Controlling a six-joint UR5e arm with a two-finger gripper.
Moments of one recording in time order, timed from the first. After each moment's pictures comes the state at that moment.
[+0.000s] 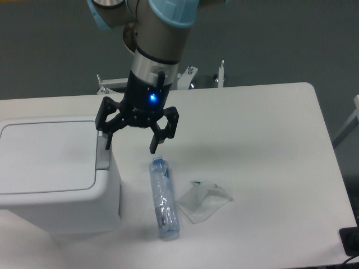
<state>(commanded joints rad) 2.34 -1.71 -1.58 -1.08 1.11 0.13</state>
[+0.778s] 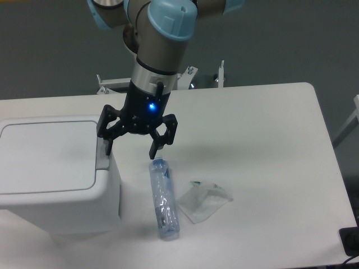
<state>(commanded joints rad) 2.32 -1.70 -1.60 -1.07 1.11 0.13</state>
